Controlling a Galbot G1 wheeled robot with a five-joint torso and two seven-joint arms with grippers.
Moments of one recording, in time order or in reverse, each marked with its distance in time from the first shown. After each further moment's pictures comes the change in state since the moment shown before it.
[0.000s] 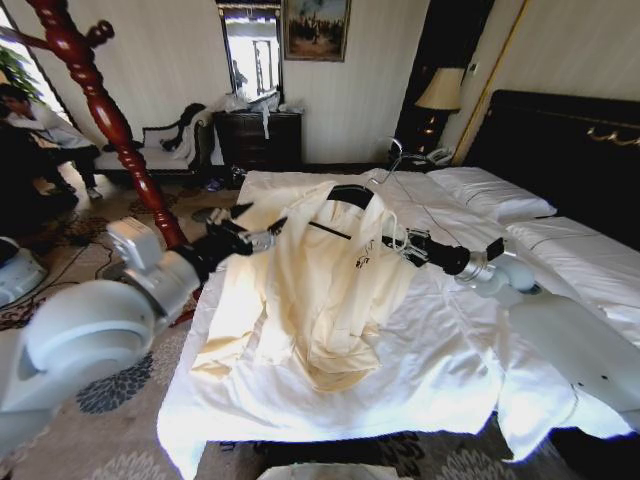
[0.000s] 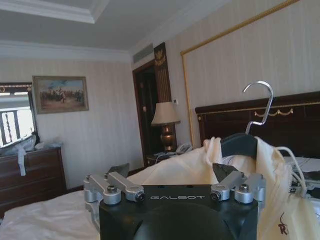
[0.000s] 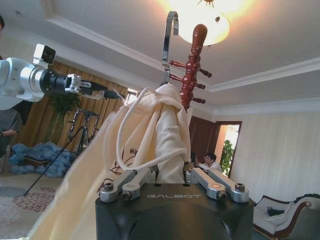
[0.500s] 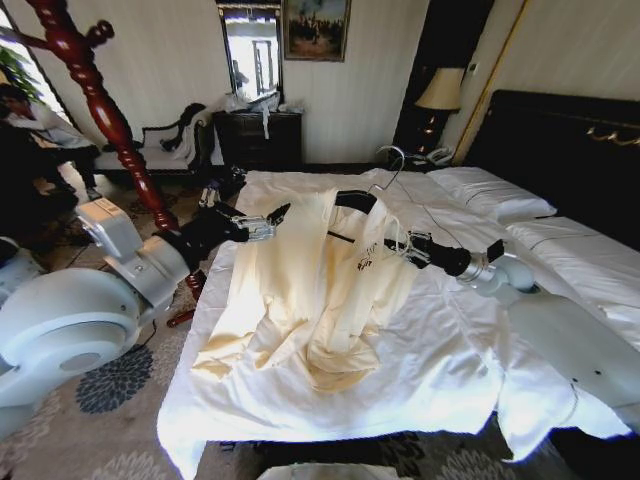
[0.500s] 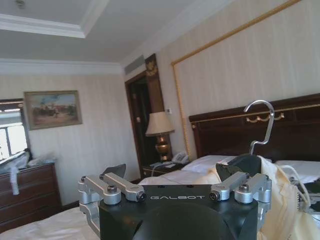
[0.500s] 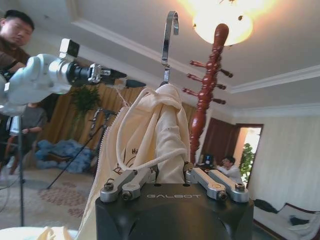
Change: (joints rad) left arm -0.047 0.045 -0.001 0.000 -0.007 -0.026 0.060; right arm 0.006 0.012 -0.002 -0.027 -0.010 0.019 -0.117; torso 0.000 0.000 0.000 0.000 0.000
